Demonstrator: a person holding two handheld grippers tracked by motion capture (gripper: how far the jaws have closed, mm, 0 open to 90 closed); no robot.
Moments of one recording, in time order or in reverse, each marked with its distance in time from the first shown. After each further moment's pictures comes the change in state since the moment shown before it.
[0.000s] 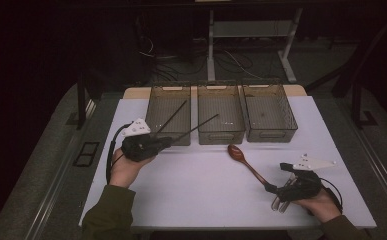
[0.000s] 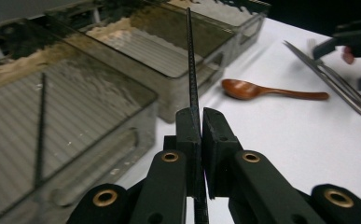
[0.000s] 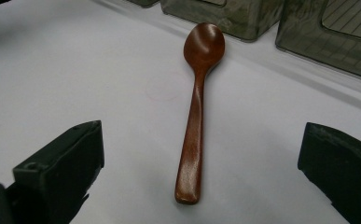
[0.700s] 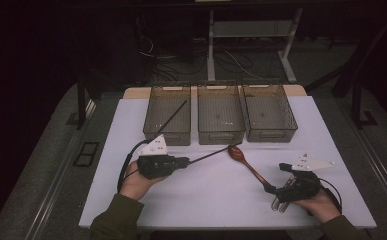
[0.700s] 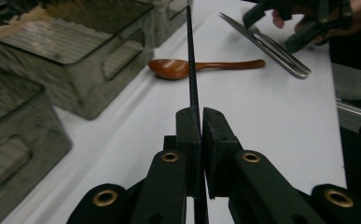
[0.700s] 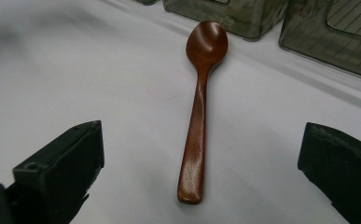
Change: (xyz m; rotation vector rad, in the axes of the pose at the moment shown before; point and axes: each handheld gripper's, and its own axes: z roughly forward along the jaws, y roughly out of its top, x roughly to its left) left arm -0.045 -0.019 0.020 0.044 -0.194 0.125; right arm 0.002 0.000 0.001 0.007 0.000 -0.015
